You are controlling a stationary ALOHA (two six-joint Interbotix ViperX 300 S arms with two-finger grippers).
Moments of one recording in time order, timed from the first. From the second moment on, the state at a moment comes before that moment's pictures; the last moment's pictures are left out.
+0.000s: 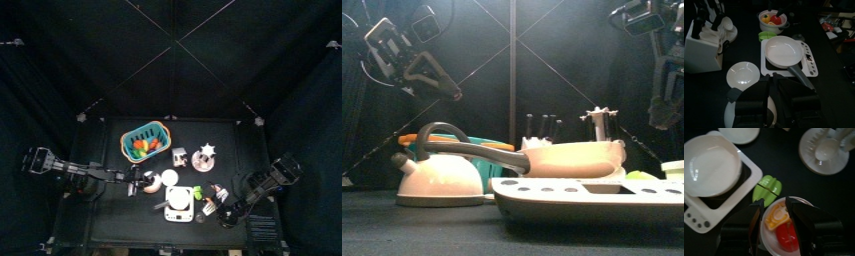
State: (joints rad) left arm -0.08 -0.39 1.04 -0.04 -0.26 -0.01; right arm 0.68 -0.14 0.71 -0.82 1.12 1.89
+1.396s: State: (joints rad) left arm -0.08 -0.39 1.04 -0.05 -0.26 -0.01; right arm 0.47 -0.02 0.73 -0.73 0.88 1.86
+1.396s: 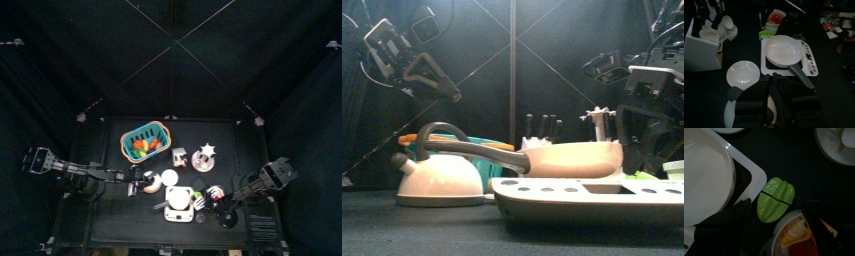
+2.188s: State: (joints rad) left arm -0.08 -0.39 1.04 -0.05 -0.26 -0.01; right arm 0.41 -0.03 0.79 -0.72 0.80 1.86
